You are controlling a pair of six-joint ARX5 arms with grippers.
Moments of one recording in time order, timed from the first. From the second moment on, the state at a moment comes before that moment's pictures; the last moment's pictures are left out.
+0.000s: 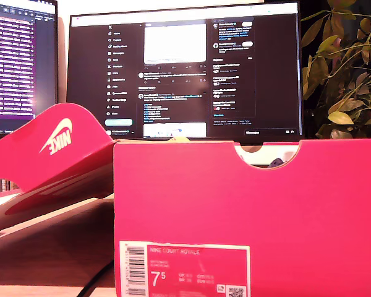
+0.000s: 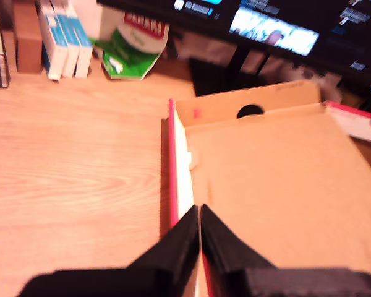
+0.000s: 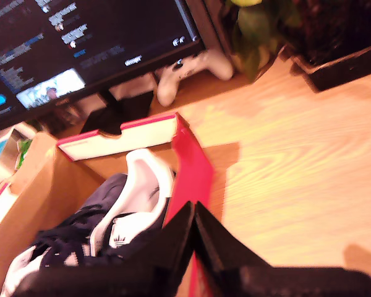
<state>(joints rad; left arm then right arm) 0.06 0.70 0.37 -0.08 0.44 -0.26 -0.03 0.47 0.36 -0.25 -0.24 0.36</state>
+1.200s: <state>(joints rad) 0.16 1.60 0.68 -0.18 0.78 -0.08 -0.03 1.29 0.38 0.27 -0.47 0.32</state>
